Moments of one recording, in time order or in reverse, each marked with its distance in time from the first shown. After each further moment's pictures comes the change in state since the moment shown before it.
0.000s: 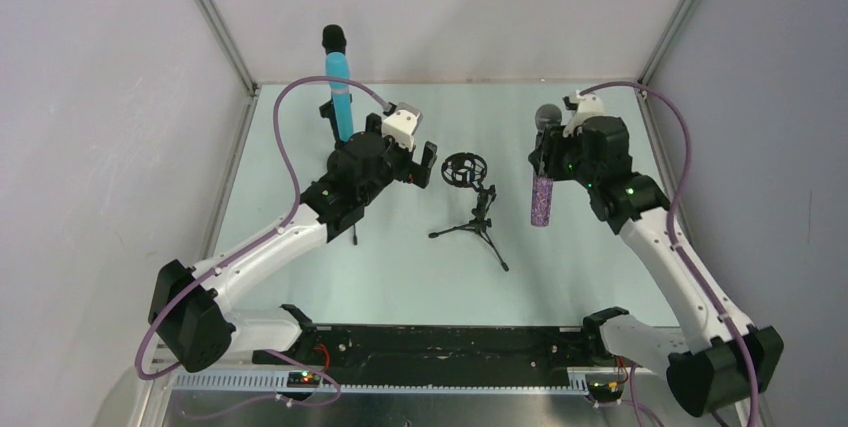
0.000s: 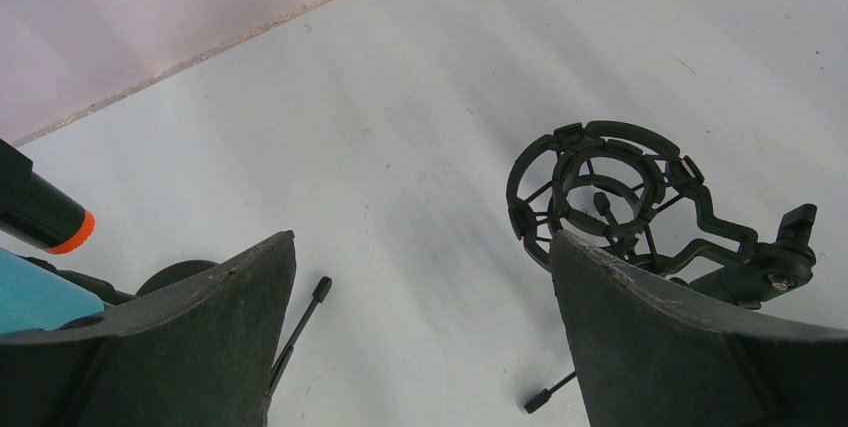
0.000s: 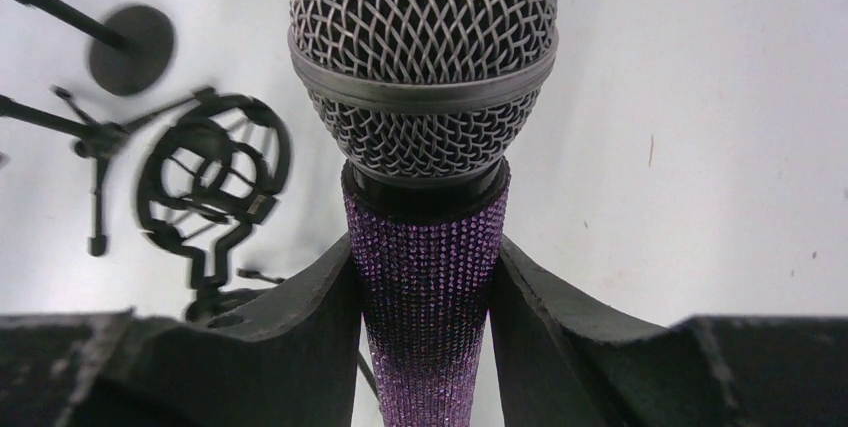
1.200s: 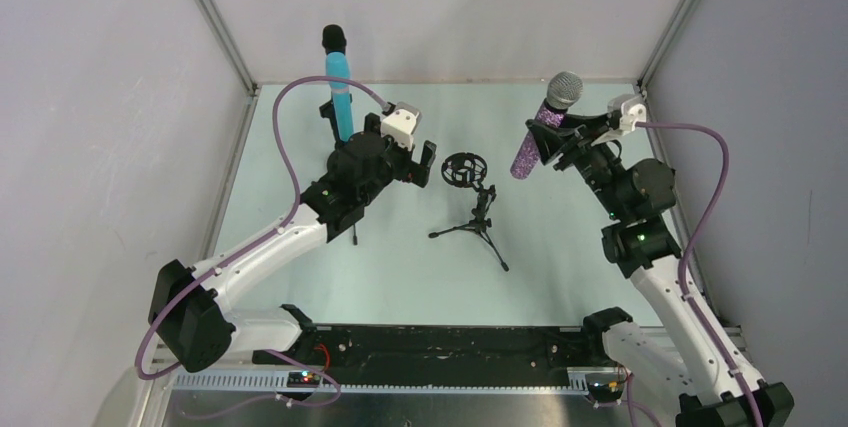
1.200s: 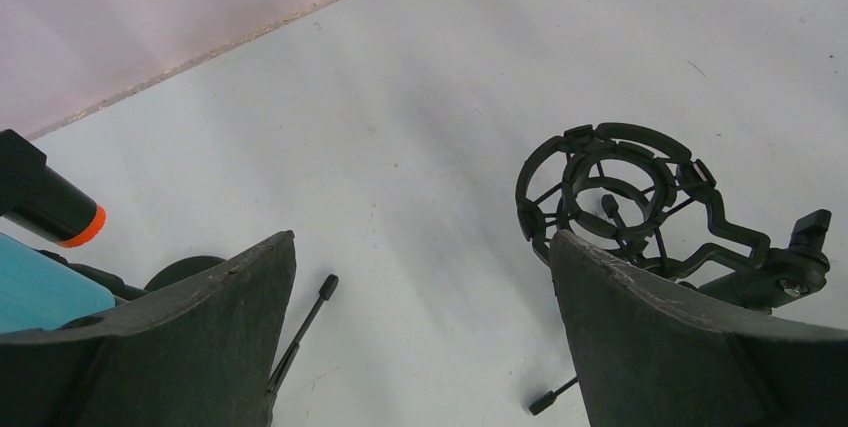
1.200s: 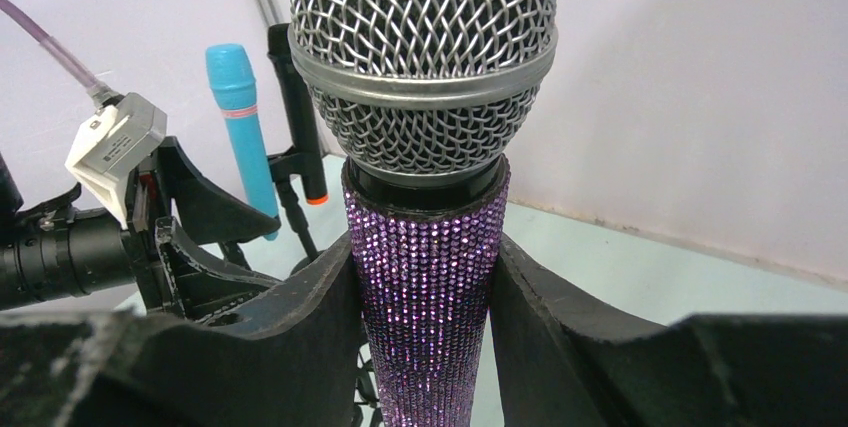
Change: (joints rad) left arm 0.000 0.000 0.000 0.000 -0.018 0.000; right arm -0.007 -0.305 -0.250 0.751 -0.222 0.022
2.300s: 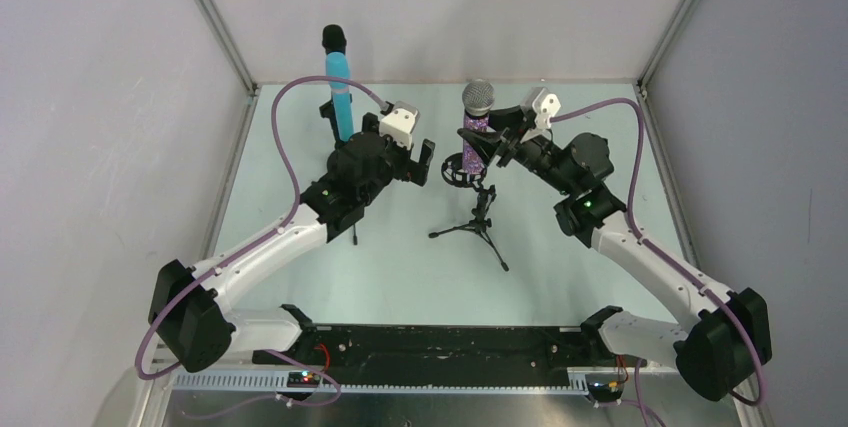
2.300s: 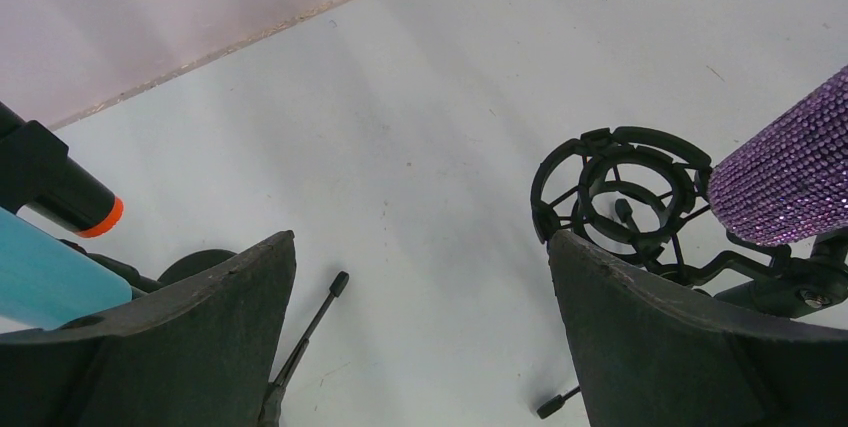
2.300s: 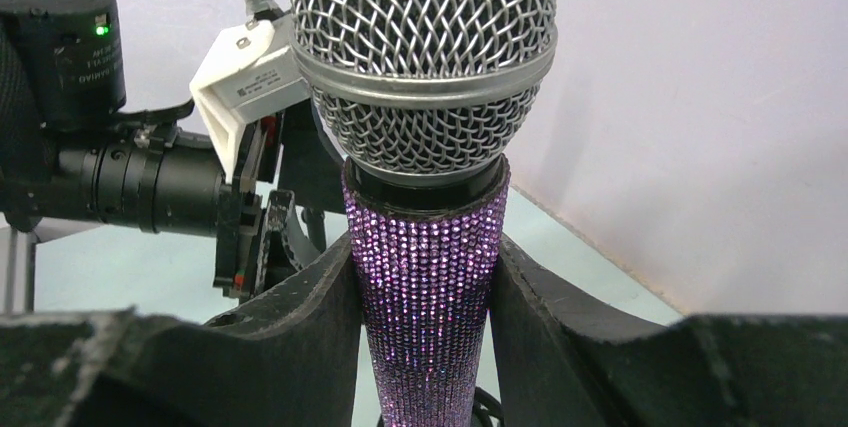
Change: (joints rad) left arm 0.000 0.000 0.000 0.000 -0.035 0.000; right arm 0.233 0.334 0.072 0.265 -0.182 -0.214
